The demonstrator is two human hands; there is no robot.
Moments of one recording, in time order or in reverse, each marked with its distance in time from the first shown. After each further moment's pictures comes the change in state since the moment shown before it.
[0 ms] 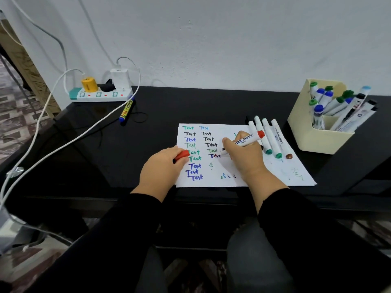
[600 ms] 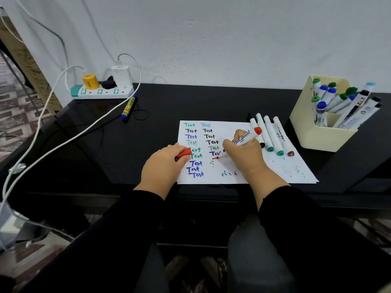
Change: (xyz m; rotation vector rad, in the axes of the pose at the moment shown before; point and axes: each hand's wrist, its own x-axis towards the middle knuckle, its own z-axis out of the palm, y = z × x) left_hand -0.002 0.004 -0.001 0.029 -0.044 0.000; right_hand -0.003 0.002 0.000 -0.081 -0.057 -0.053
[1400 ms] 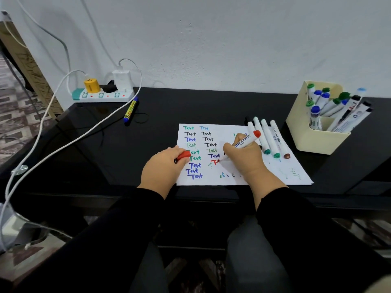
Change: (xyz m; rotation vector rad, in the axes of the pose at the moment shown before) left_hand -0.001 0.001 -0.003 0.014 -0.017 -0.022; right_hand -0.002 -0.003 -0.006 -0.018 0.024 0.030
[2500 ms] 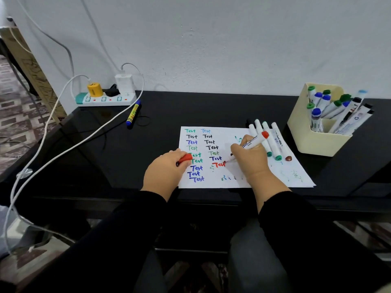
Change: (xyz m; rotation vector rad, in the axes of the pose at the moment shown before) left_hand 0.000 0.000 0.001 0.012 -0.013 0.002; right_hand 0.000 -0.001 -0.005 0.069 0.044 0.038
